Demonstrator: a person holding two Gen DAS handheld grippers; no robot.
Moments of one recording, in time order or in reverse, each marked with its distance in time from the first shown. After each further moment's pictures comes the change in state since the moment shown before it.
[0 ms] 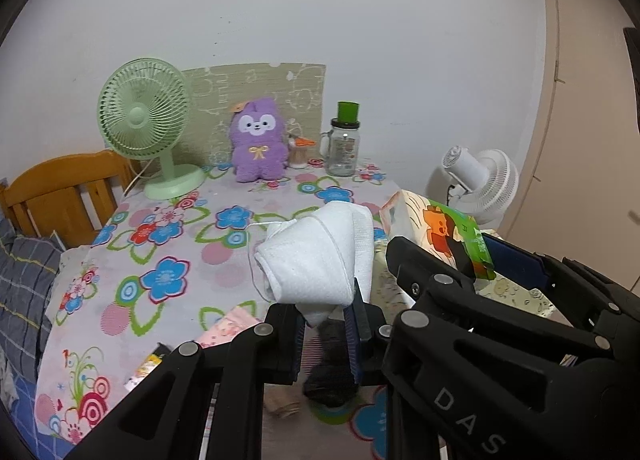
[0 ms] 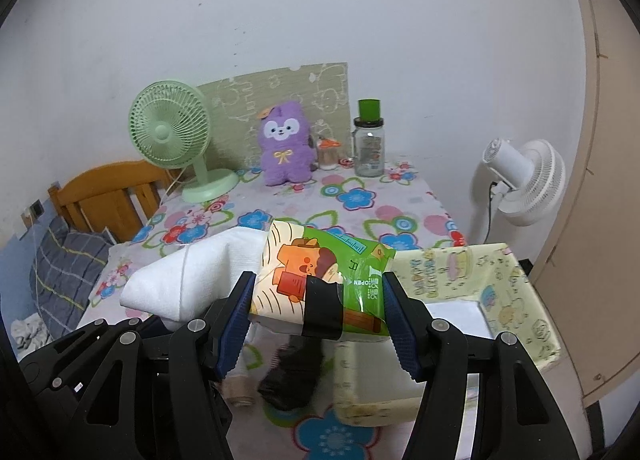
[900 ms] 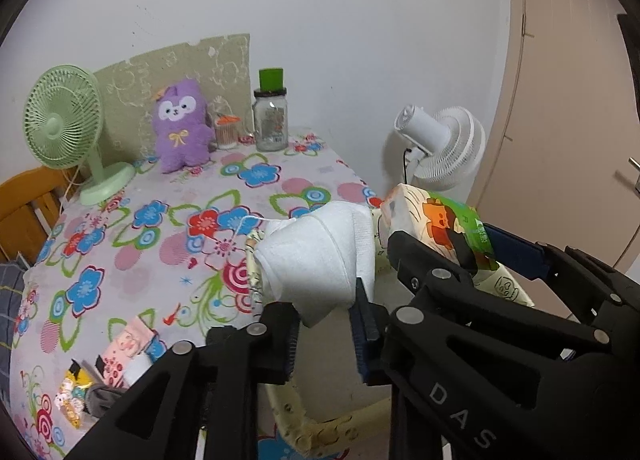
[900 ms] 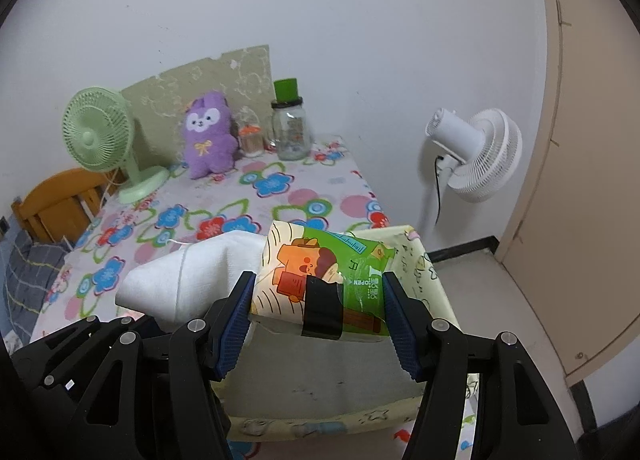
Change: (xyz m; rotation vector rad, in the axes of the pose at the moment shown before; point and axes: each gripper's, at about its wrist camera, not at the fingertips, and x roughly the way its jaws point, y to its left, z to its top) left arm 0.066 -0.091 0.002 0.101 0.108 -0.085; right arm 0.031 -0.106 -0.008 0.076 0.060 -0.122
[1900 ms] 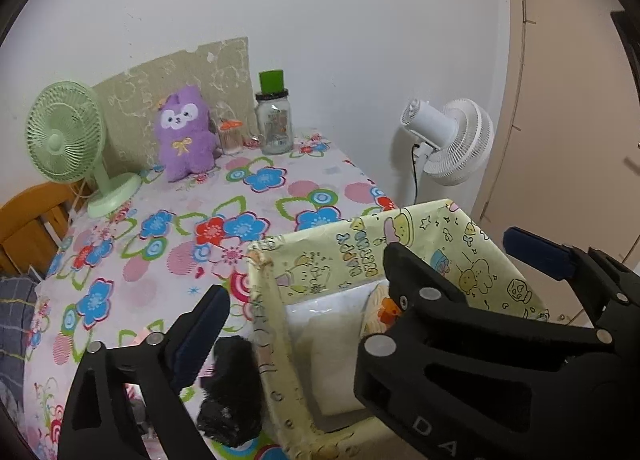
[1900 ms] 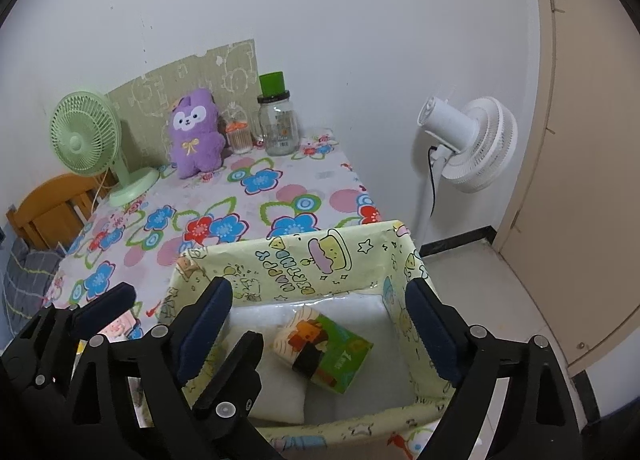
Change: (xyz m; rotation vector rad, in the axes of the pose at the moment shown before) left arm 0.000 -0.006 0.006 0.042 -0.006 0.058; right arm 0.004 -0.007 0.000 0.034 0.009 -0.011
